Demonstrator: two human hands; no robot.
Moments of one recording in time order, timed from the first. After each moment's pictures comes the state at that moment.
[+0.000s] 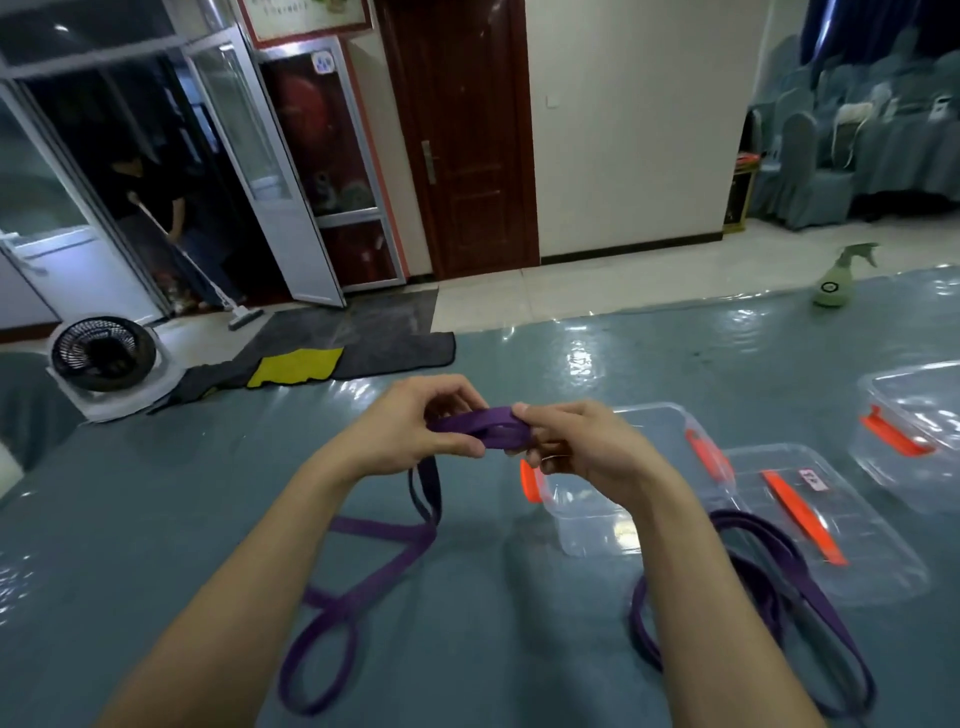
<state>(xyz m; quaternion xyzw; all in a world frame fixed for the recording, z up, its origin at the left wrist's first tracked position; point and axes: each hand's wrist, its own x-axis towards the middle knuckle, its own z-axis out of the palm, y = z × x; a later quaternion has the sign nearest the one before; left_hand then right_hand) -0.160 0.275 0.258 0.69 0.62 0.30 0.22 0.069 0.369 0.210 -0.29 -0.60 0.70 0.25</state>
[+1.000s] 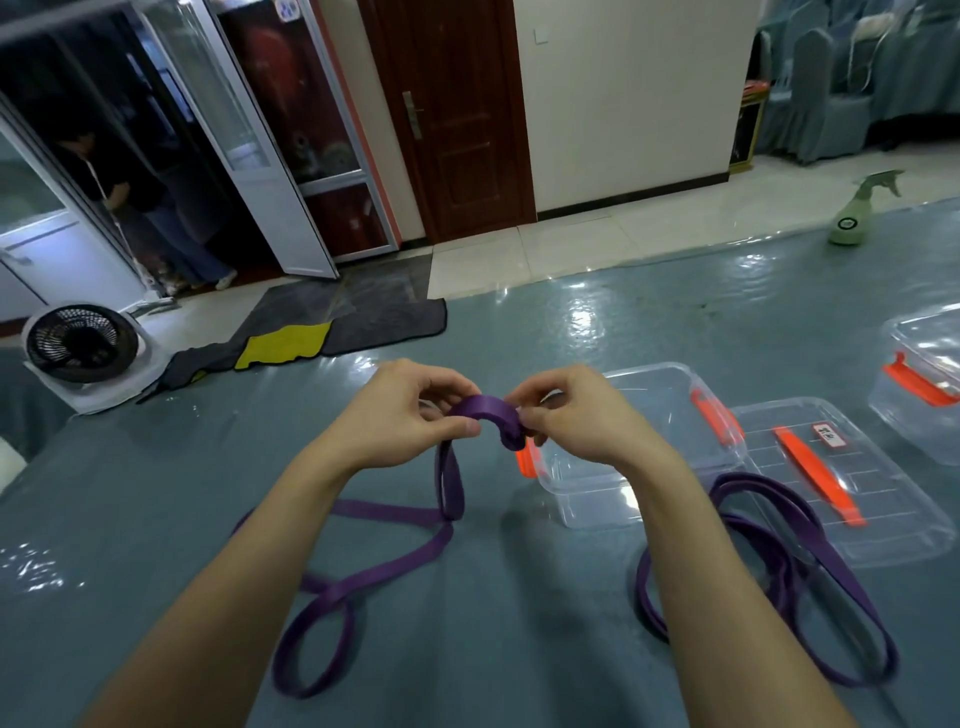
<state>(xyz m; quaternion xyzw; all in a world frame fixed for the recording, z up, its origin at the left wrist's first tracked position) -0.166 0.303 0.222 0.68 0.64 0.29 0.19 0.067 0.395 0.189 -0.36 -0.75 0.50 0.26</state>
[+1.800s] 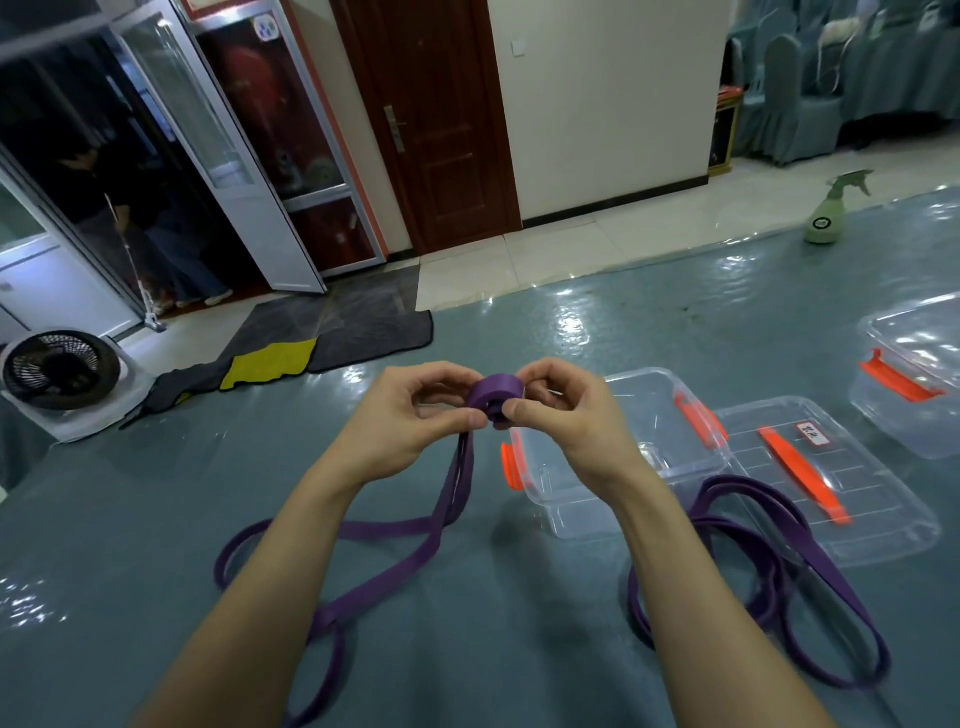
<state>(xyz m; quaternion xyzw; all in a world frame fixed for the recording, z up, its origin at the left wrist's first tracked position) -0.139 0.315 0.224 0.66 0.58 0.40 0.27 0.074 0.391 0.177 -0.23 -0.59 0.63 0.46</state>
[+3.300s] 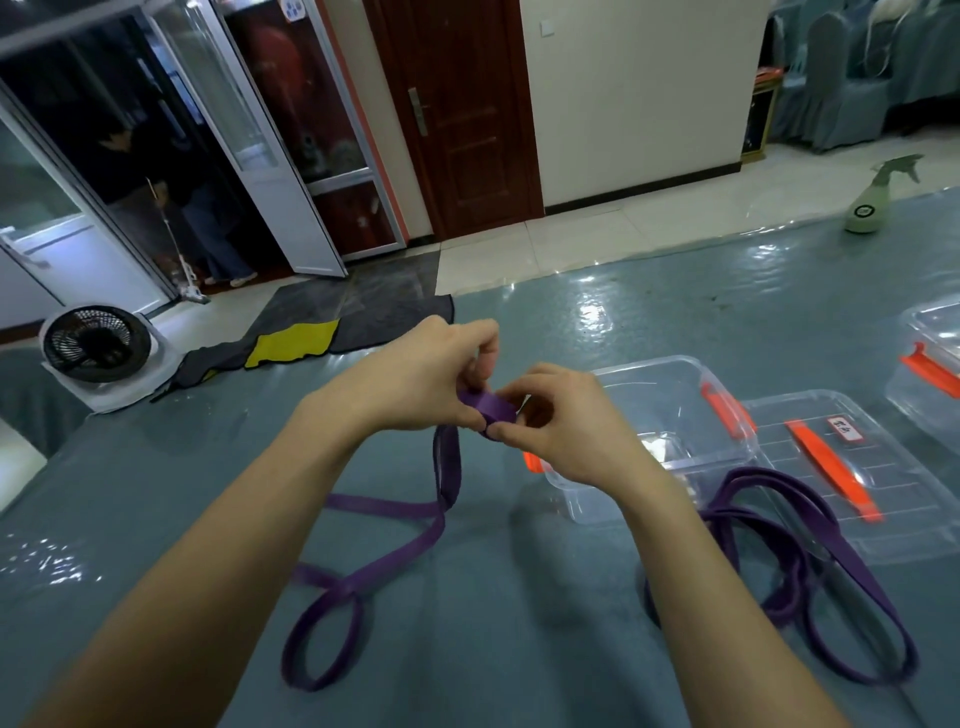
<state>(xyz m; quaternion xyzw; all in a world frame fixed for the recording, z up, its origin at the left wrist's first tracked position) -0.131 0.322 0.275 0.76 0.64 0.09 0.06 0.058 0.377 0.181 -0.31 -0.82 0.35 0.31</state>
